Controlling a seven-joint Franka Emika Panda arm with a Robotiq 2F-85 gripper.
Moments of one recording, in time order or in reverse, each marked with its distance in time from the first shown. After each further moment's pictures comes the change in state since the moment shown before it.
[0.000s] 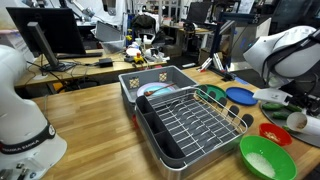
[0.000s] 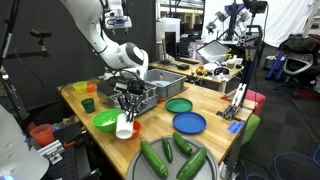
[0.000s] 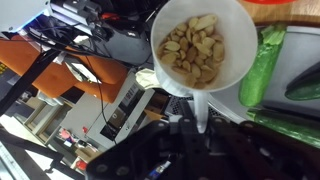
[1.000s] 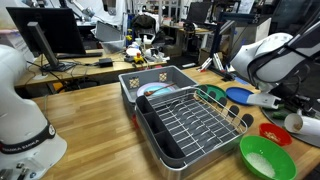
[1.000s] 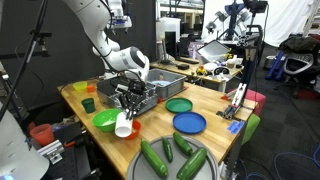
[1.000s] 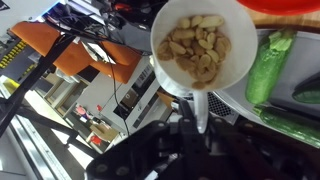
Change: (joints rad) arm 0.064 0.122 -0.003 0.123 0.004 -0.143 0.006
